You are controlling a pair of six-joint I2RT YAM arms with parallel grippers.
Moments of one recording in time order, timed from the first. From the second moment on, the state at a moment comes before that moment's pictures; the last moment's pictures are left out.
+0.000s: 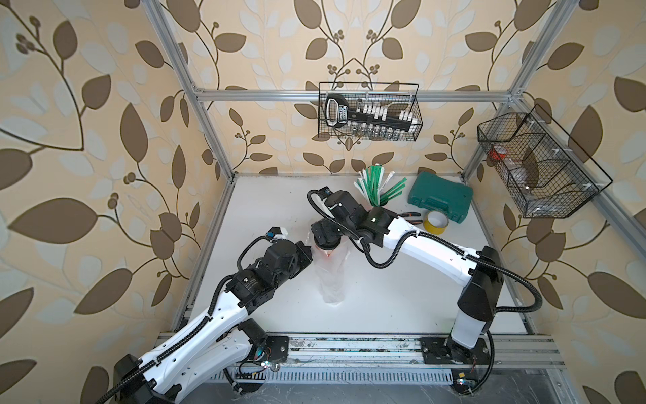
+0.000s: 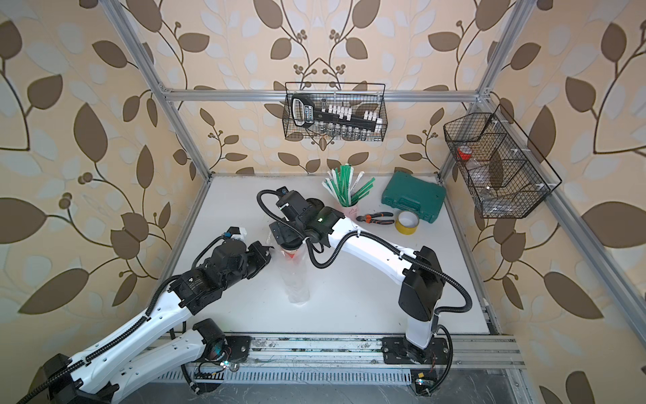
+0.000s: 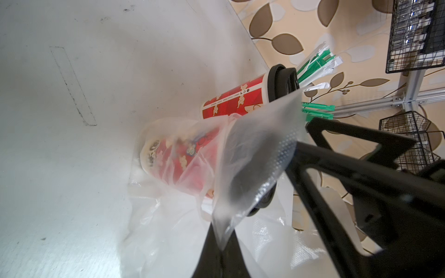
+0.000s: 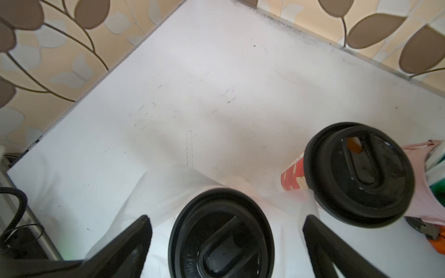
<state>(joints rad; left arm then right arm) -0.65 0.79 0.66 -0.43 -0.12 -1.21 0.91 1.80 1.71 -0.66 0.20 0.29</state>
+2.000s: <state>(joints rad) -0.65 0.79 0.73 -0.48 -0.16 -1.17 0.84 1.69 1.73 -0.87 0.10 0.36</state>
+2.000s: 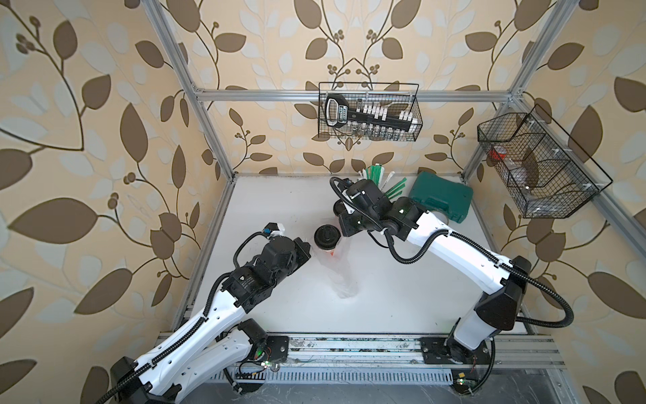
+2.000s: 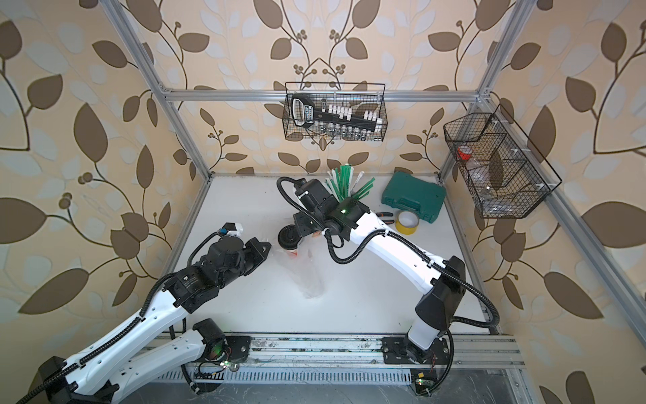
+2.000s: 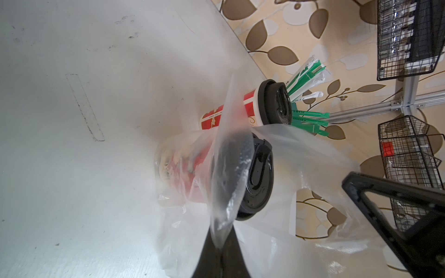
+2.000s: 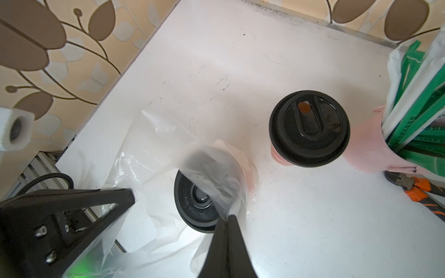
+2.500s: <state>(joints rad) -0.65 0.80 0.74 -0.49 -0.16 -1.15 0.84 1.70 1.73 -0.88 0.08 0.36</state>
